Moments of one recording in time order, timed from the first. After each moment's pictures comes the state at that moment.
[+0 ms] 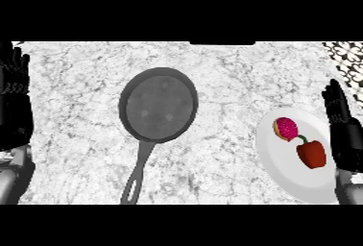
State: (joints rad) left arm -0.25 0.46 -0.05 -1.64 0.11 0.44 -0.11; right arm -0.09 -0.42 0.05 -1.50 -0.10 -0.27 -0.21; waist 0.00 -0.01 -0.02
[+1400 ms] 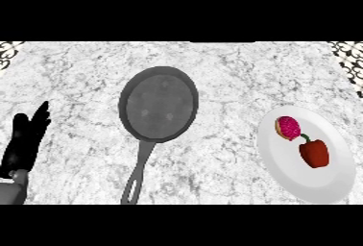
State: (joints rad) left arm -0.10 0.52 -0.08 -1.31 0.13 0.24 0.21; right arm 0.00 -0.83 -0.20 -1.52 -0.22 0.24 -0.29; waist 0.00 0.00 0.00
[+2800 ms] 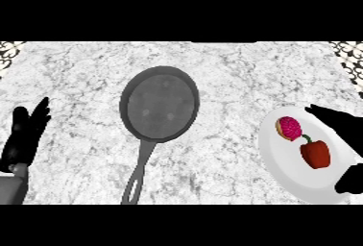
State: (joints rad) left arm -0.13 0.48 0.00 -1.29 0.07 0.17 0.24; right arm -0.14 -0.85 0.23 -1.72 0.42 0.44 0.33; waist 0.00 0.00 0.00
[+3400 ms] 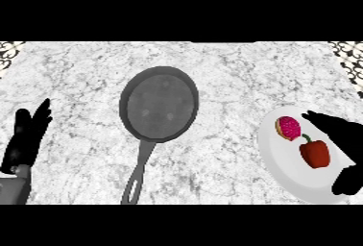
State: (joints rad) left arm -0.13 0.43 0.05 -1.29 0.01 0.13 0.23; right arm -0.11 -0.74 0.18 -1.66 0.61 0.51 0.25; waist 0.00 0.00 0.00
